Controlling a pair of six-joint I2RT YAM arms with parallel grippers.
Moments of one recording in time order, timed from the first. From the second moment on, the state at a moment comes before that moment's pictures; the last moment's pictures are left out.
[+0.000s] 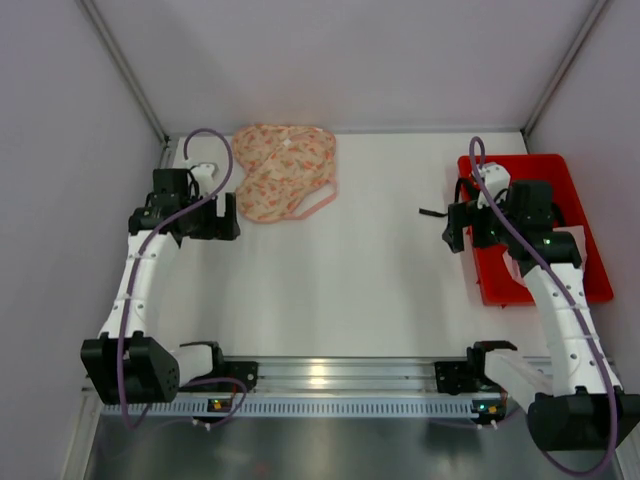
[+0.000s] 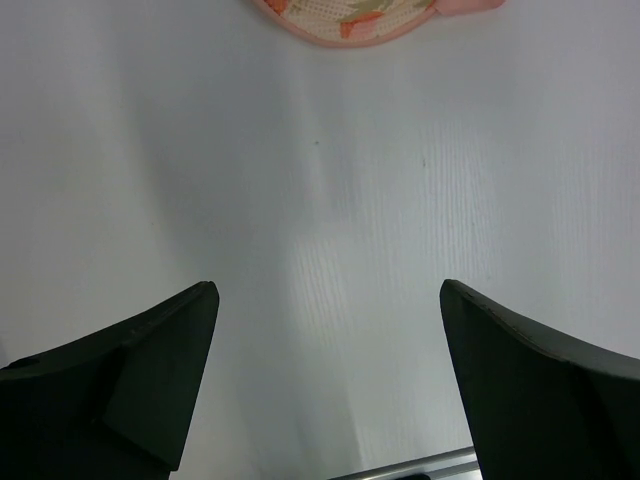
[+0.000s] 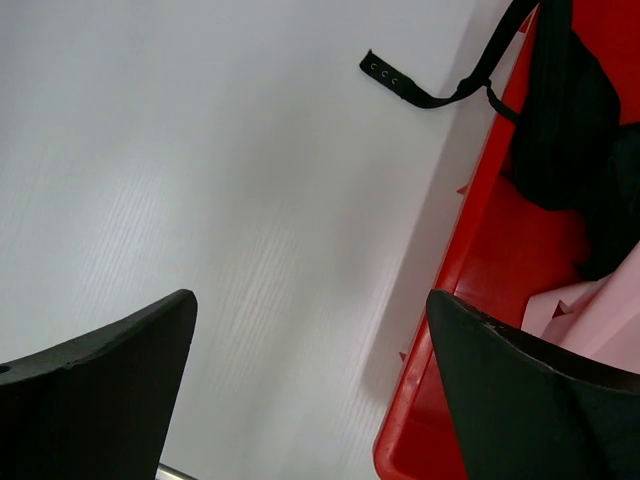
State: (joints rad) left arm 0.05 1.20 1.11 -0.80 0.24 0.06; right arm 0.02 0.96 1.02 -0.77 -0.29 -0.18
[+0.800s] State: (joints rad) left arm -0.10 2.02 1.87 -0.77 0.08 0.32; right arm 0.02 1.09 1.07 -0.79 -0.35 -0.17
